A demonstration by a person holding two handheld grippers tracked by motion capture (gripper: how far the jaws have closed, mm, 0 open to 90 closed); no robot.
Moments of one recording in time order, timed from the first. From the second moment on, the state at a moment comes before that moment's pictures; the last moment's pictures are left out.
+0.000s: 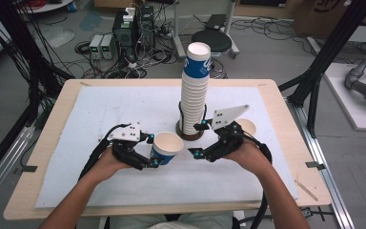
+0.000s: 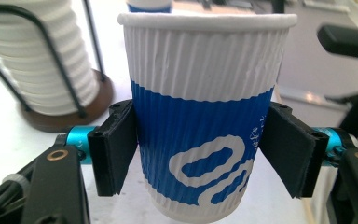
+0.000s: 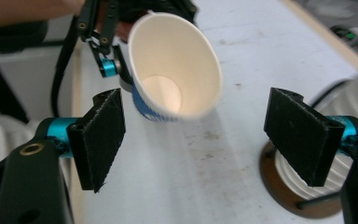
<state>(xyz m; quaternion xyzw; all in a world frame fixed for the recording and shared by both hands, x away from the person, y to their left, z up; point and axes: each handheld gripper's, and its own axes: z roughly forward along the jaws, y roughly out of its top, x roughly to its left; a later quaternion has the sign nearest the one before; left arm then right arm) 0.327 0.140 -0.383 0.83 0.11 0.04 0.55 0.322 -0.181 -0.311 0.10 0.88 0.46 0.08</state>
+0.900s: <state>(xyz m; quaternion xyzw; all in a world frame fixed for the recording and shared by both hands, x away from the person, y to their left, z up) 0.335 0.195 -0.397 0.72 0.16 0.14 0.66 0.306 -0.270 -0.380 0.26 0.78 0.54 0.18</state>
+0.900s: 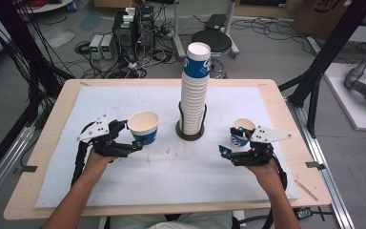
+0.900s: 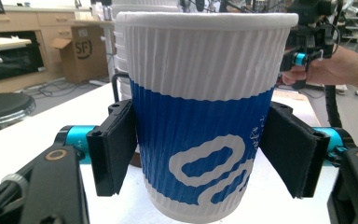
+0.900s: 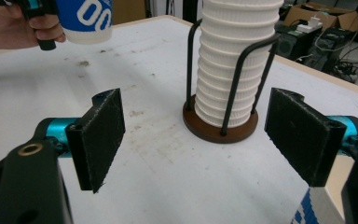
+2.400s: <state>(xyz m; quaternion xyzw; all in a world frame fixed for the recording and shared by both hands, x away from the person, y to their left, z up) 0.339 0.245 -0.411 0.67 0.23 0.20 0.67 0.300 -0.277 -0.385 0.27 0.78 0.54 0.18</state>
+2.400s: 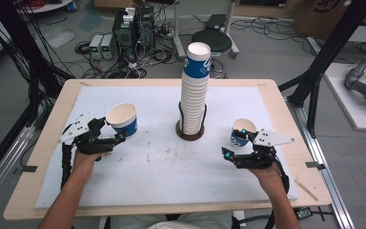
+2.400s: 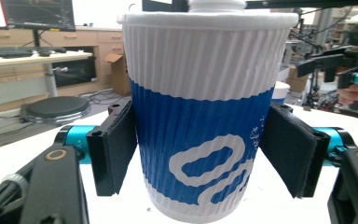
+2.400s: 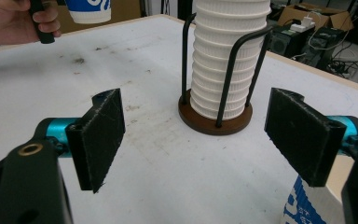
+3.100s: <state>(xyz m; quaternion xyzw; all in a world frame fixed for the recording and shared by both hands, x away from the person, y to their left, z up) 0.350 0.253 -0.435 0.71 0.30 0.20 0.61 0.301 -0.274 -0.389 0.27 0.78 0.53 0.18</state>
